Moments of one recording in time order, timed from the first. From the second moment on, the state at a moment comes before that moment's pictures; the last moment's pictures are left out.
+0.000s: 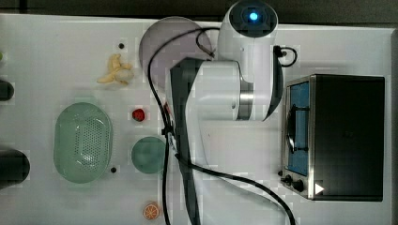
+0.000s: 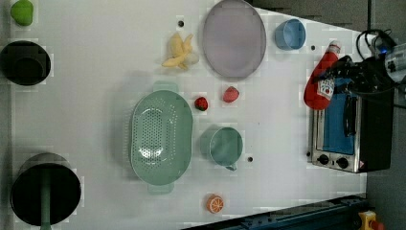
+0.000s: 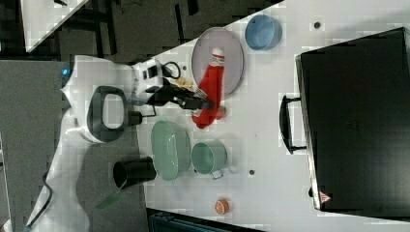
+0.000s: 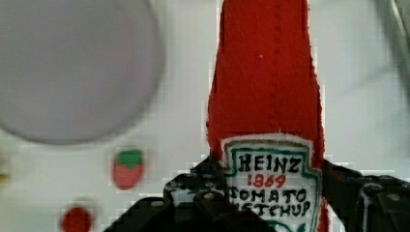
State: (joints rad) arm -0.44 0.33 0.39 -1.78 -0.15 0.33 -0.23
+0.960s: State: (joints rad) arm -0.37 0.40 0.36 -2.13 -0.18 0.74 -0.25
